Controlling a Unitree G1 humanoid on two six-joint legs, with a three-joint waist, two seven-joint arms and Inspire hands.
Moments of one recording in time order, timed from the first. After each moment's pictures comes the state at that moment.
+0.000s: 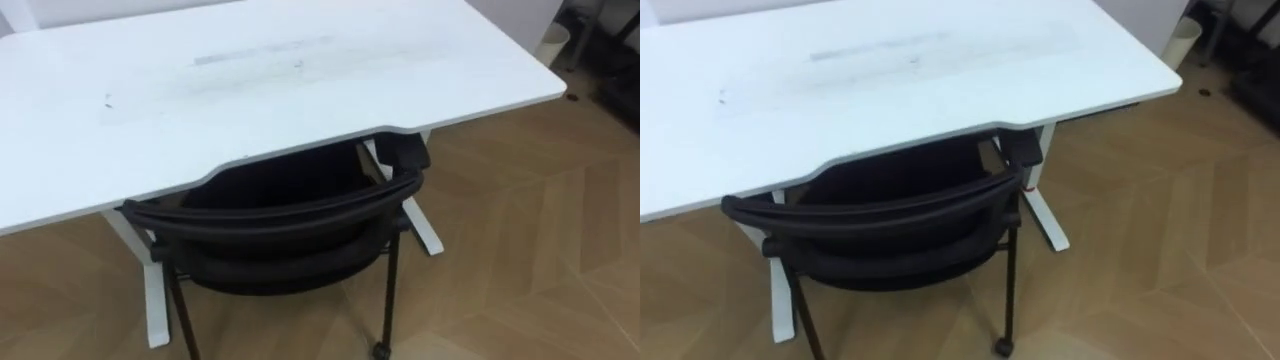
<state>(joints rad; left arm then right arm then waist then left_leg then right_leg) 0.46 0.29 0.71 0.75 -0.63 -0.24 0.87 0.47 -0.27 -0.88 0.82 1.07 -0.21 -0.67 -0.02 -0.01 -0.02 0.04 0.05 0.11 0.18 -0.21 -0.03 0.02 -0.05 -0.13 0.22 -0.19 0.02</state>
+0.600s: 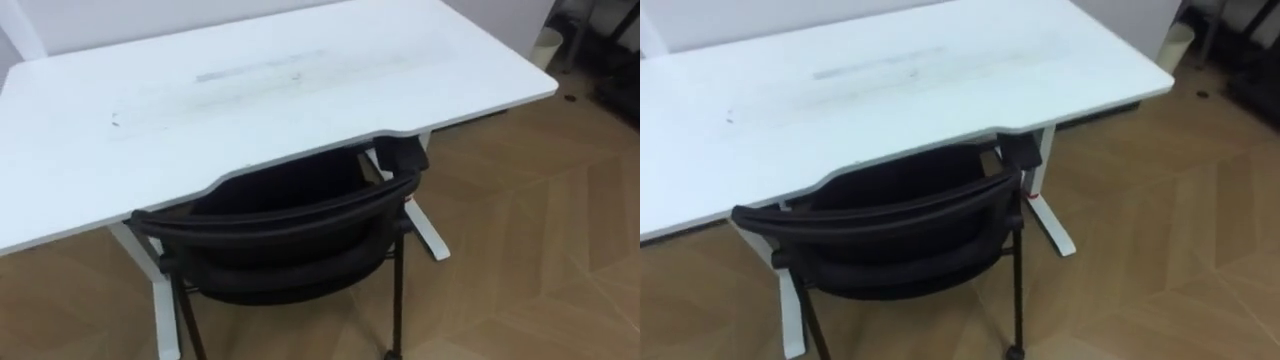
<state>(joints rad) 0.15 0.16 -0.03 1.00 0.14 0.00 0.37 0.08 -0.20 -0.05 1.21 0.23 0.00 -0.17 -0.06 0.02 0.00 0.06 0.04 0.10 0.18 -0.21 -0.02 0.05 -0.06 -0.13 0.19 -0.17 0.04</state>
